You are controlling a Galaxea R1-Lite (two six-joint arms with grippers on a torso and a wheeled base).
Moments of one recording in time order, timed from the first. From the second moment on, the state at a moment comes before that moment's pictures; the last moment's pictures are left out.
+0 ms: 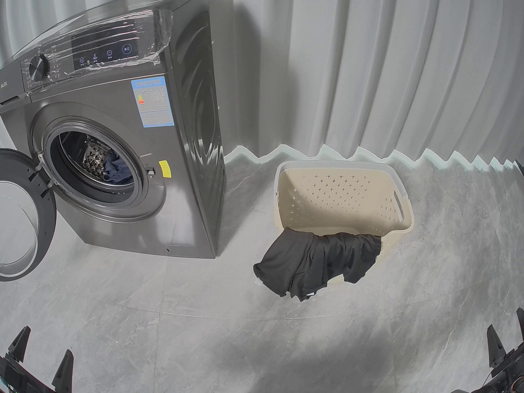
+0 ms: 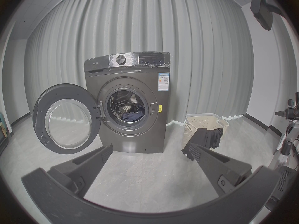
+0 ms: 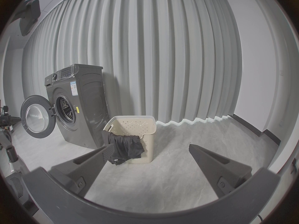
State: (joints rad) left arm -0.01 0.02 -0.02 0.01 -0.02 0.01; right arm 0.00 0.02 -0.02 0.01 -0.03 0.02
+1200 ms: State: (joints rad) left arm -0.01 0.02 -0.02 0.01 -0.02 0.01; right arm 0.15 0.77 -0.29 -0.17 0.01 0.10
